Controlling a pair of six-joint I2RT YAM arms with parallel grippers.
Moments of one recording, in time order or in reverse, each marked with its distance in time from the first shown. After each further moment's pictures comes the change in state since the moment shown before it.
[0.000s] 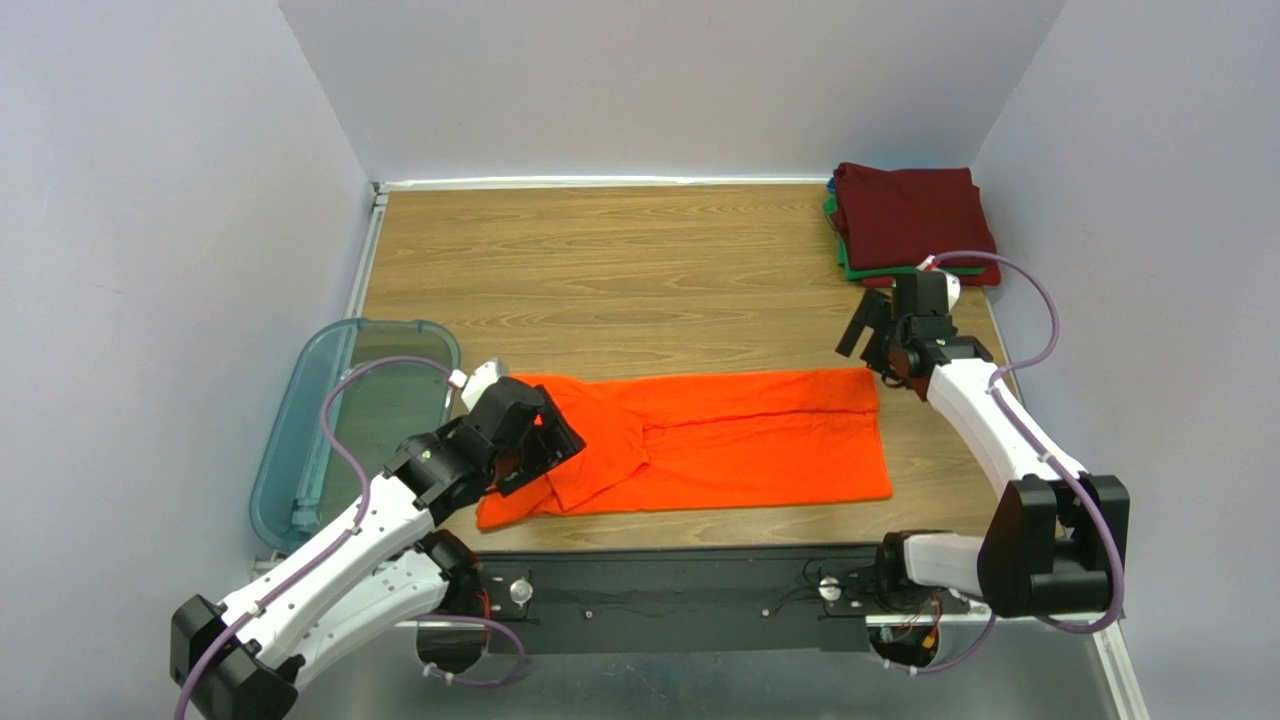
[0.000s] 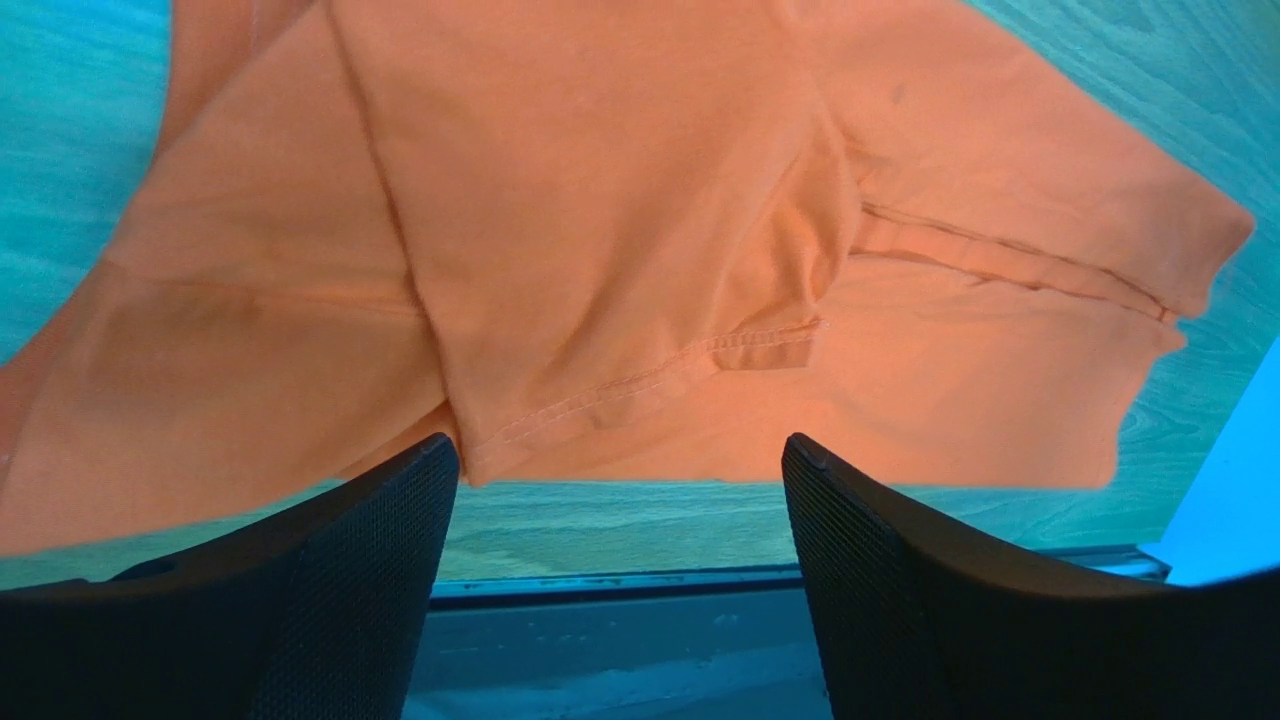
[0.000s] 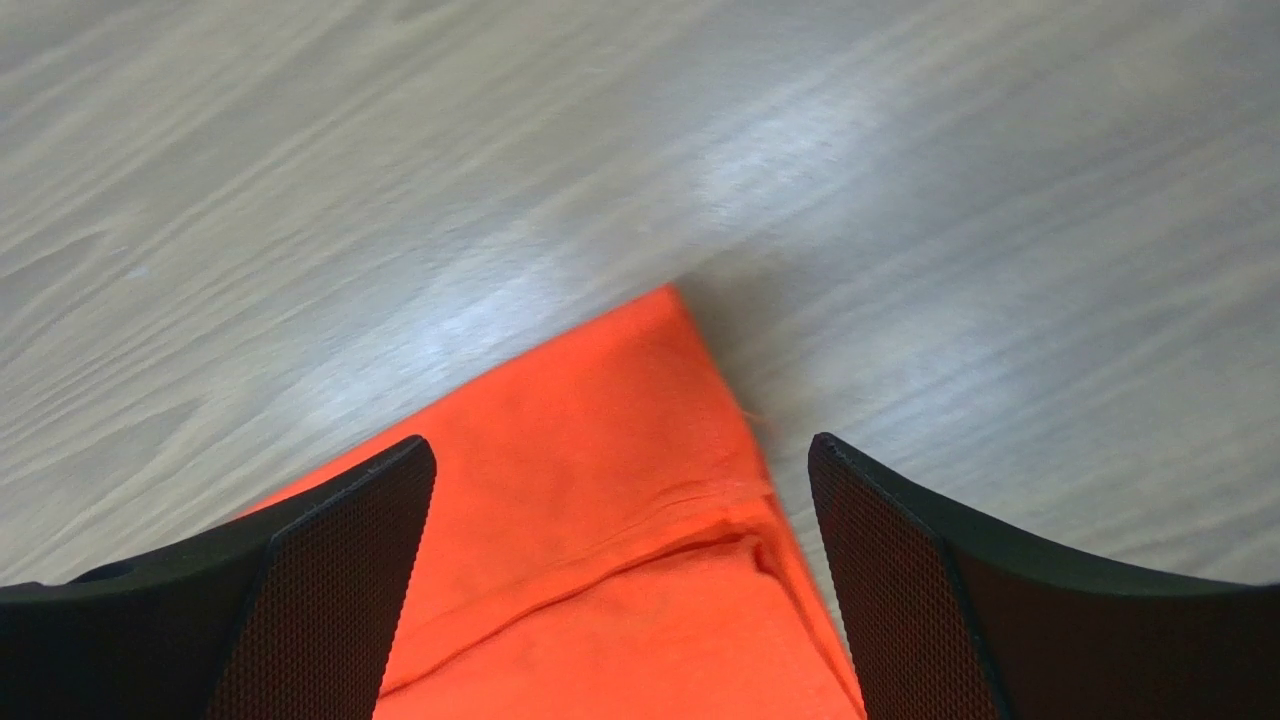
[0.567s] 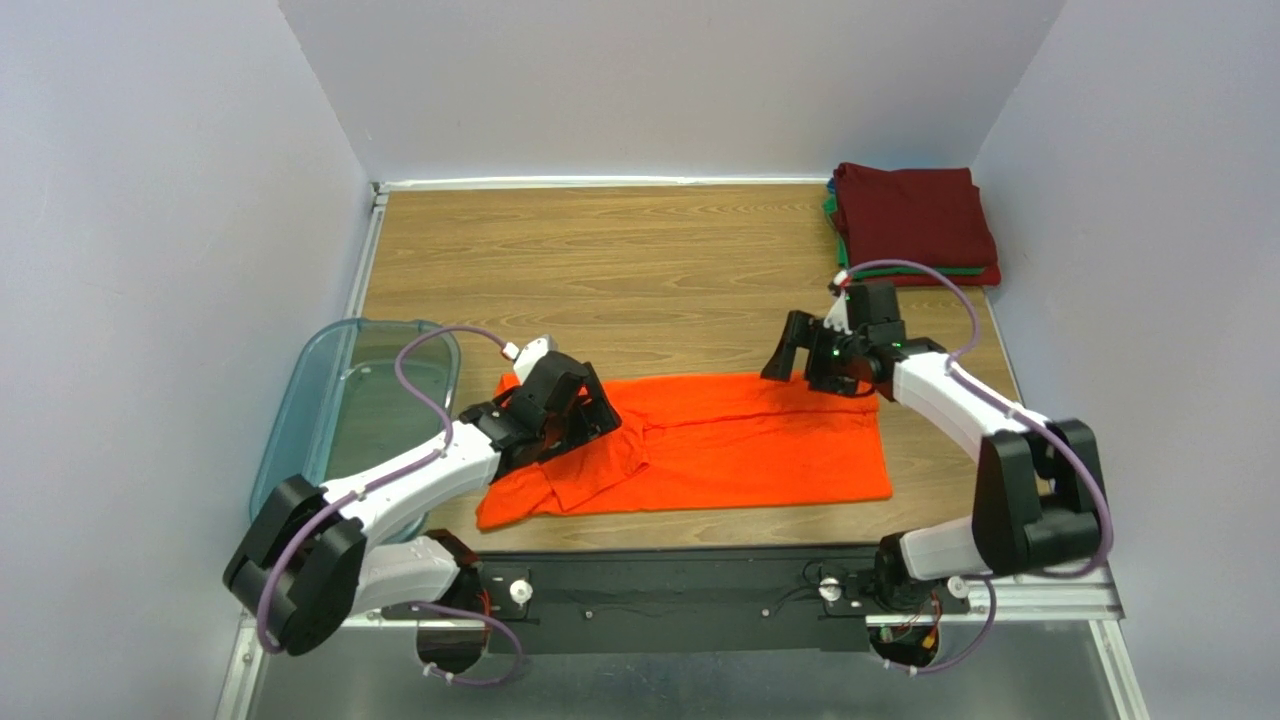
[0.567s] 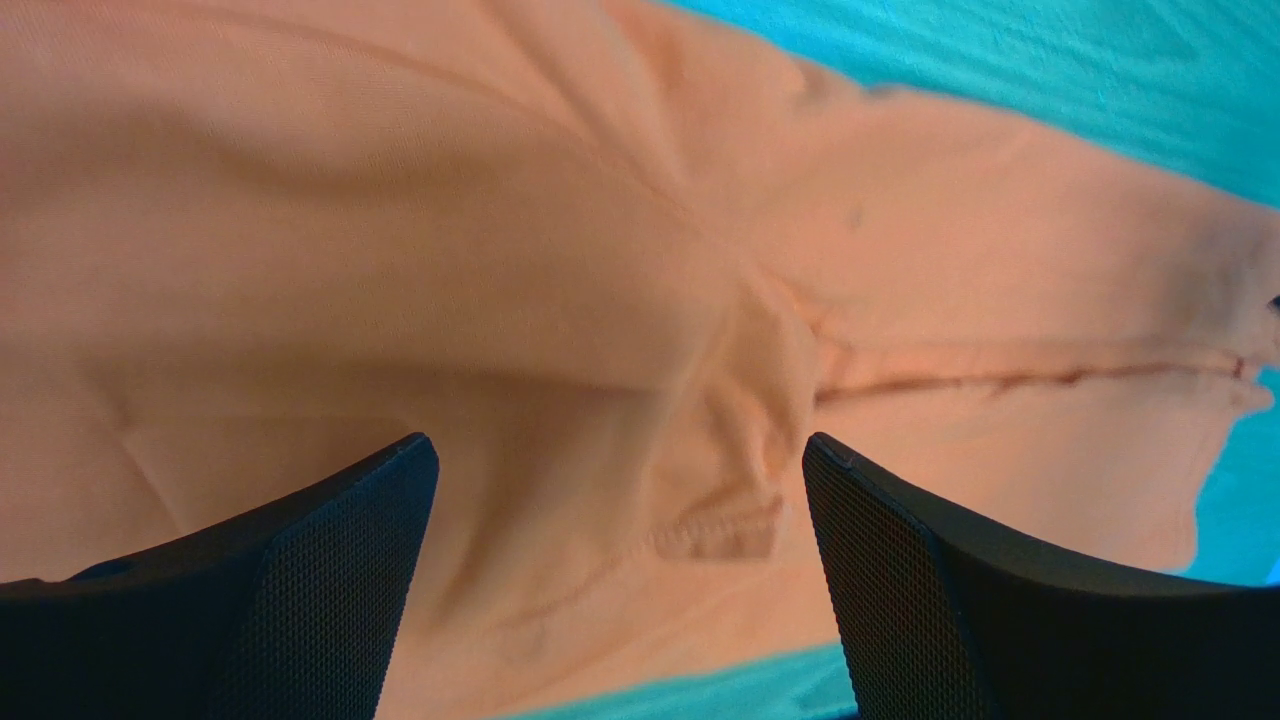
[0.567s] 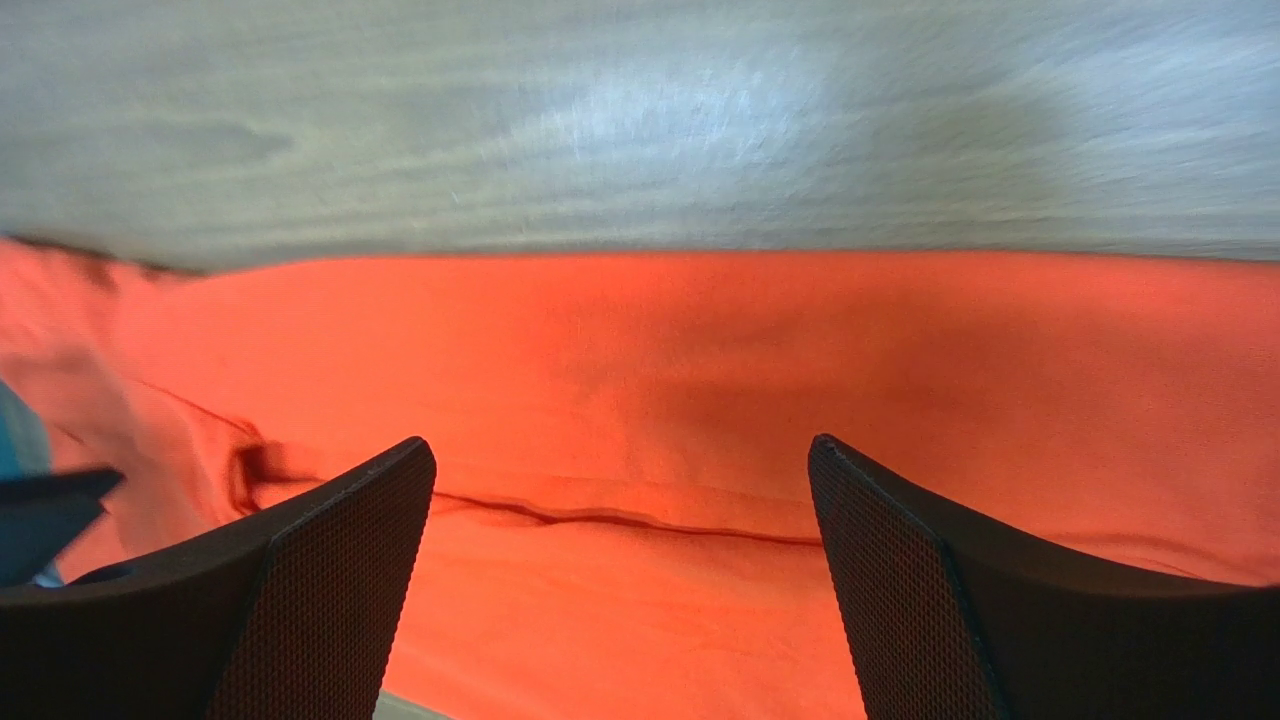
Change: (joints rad) left arm 0.015 0.408 -0.010 0.439 0.014 0.123; right arm 0.119 0.095 -0.042 0.135 -0.523 -0.059
